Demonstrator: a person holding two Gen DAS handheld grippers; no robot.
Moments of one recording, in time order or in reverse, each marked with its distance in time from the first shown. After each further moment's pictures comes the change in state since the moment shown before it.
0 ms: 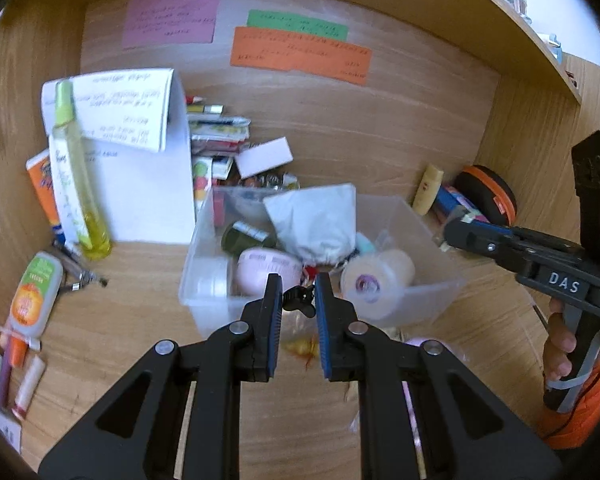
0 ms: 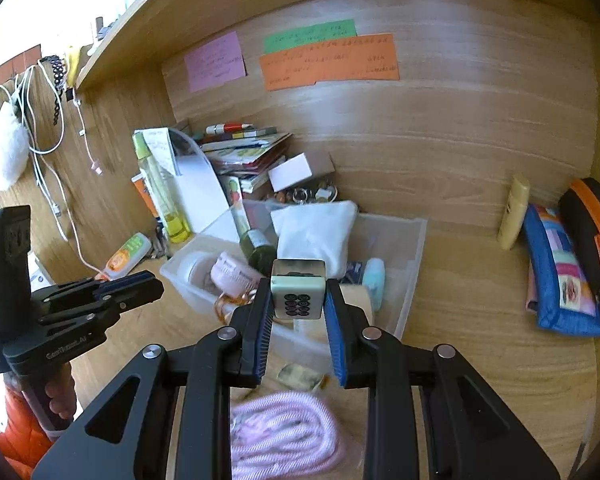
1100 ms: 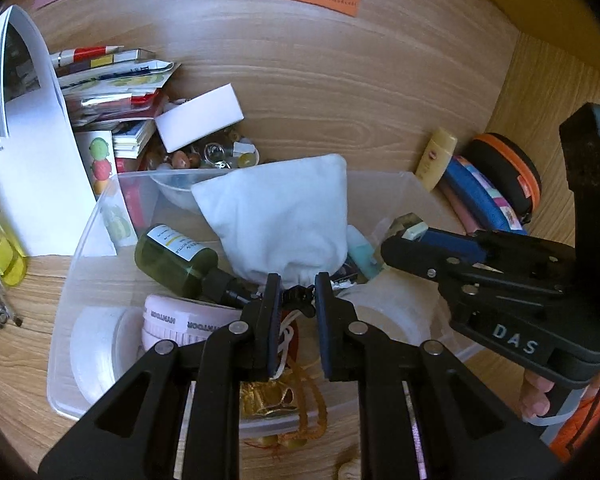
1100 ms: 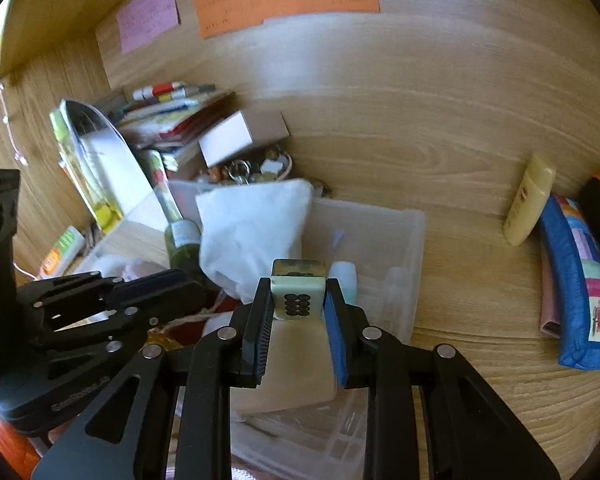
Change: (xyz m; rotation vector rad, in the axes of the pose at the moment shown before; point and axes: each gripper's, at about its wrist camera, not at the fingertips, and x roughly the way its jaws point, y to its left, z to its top) left arm 0.115 -0.018 0.014 0.024 0.154 -0.062; right arm 0.091 -0.033 0.007 0.030 0.152 -0.131
